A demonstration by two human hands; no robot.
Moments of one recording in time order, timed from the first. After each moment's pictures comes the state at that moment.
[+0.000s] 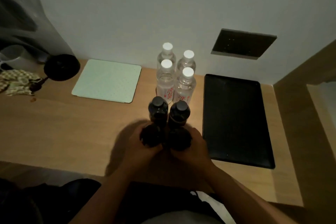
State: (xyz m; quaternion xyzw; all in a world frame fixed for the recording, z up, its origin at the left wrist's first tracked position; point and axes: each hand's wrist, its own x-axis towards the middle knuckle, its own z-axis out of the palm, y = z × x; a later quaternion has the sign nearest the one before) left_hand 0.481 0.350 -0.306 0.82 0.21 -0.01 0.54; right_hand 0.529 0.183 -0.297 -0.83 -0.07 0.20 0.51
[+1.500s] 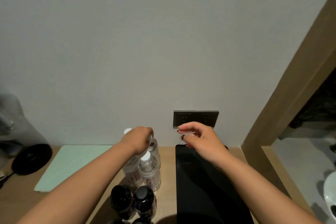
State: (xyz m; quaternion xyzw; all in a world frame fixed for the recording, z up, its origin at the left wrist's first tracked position) left_hand 0.733 0.320 -0.201 0.99 -0.03 -0.08 0.09; right_hand 0.700 0.093 -0.147 -0.81 -0.09 0.11 0.57
